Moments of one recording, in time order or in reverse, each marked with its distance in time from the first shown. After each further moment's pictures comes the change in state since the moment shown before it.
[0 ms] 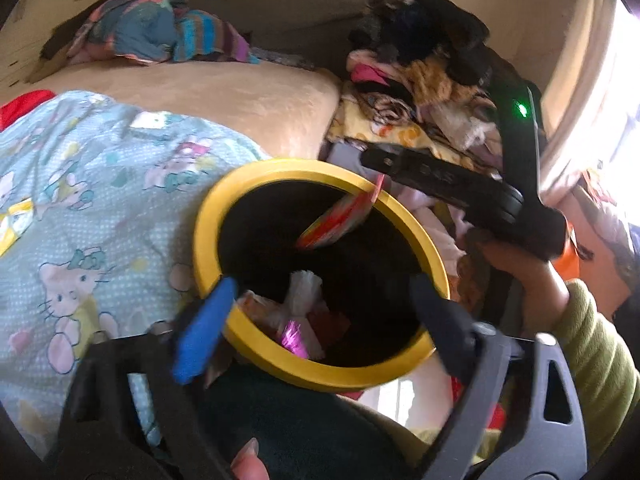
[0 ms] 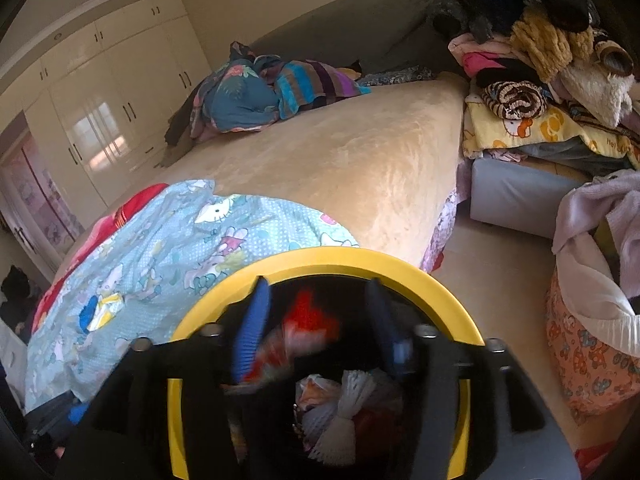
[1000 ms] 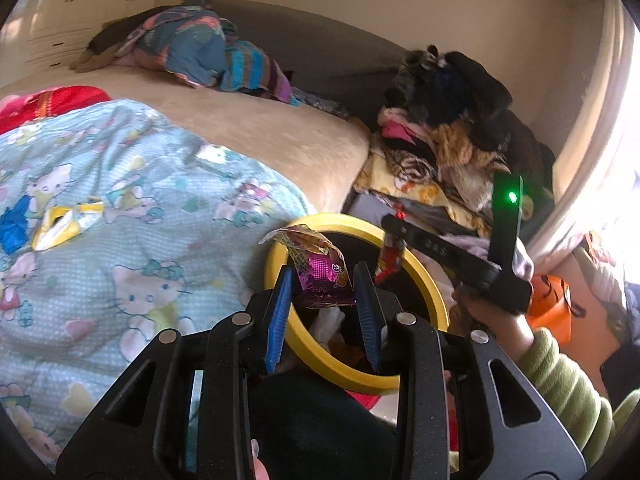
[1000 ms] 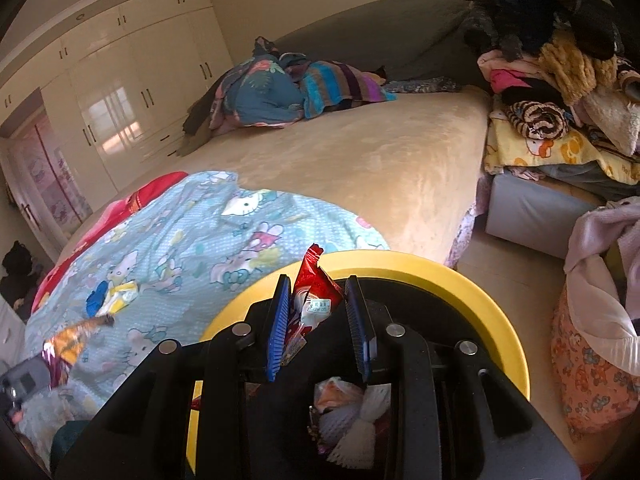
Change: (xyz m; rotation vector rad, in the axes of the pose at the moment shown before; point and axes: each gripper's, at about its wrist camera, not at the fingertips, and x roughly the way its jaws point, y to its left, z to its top) left arm -0.073 0.031 0.006 -0.115 -0.140 0.030; right arm 0.004 0.037 -0.001 -0.079 -0.002 0.008
